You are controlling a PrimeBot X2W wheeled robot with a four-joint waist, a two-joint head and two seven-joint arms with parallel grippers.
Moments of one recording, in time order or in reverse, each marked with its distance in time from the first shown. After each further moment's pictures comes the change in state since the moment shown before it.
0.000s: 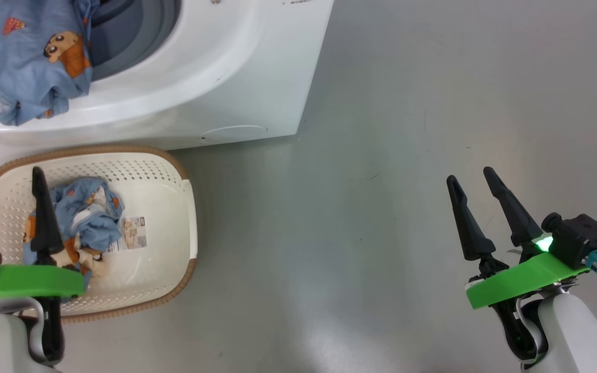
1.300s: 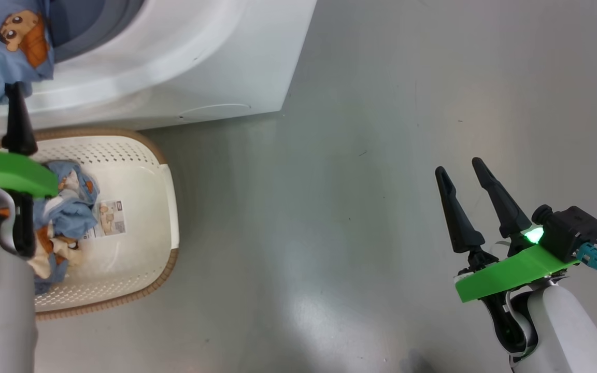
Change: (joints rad) left arm -0.430 0.090 -0.087 0.408 0.016 0.000 0.000; right arm -0.028 0.024 0.017 -0.004 0.001 0.000 0.000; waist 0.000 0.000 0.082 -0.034
